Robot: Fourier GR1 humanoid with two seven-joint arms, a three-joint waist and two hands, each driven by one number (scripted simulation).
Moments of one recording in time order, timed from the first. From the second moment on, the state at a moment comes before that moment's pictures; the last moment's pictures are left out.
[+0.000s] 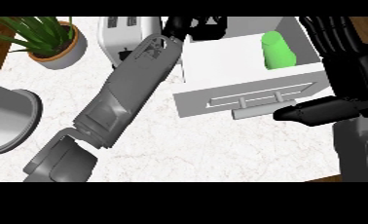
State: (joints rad) left arm -1.32 0.00 -0.28 -0.30 0.26 0.27 -0.22; right arm -0.39 -0.21 -0.13 -1.76 -0.13 0.23 0.07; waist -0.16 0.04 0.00
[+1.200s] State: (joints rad) left arm -1.27 0.00 -0.26 -0.40 0.61 0.31 -0.47; right arm -0.37 -0.36 0.16 -1.77 -0.16 0.63 0.20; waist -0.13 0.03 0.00
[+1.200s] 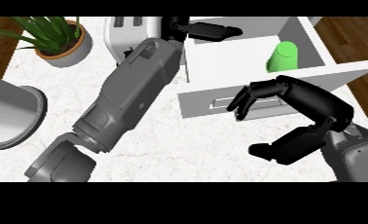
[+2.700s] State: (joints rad) left arm -0.93 0.14 -0.24 -0.66 0.68 0.11 -0.53; right arm -0.75 -0.32 0.14 -0.62 0.48 0.18 -0.37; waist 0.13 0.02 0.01
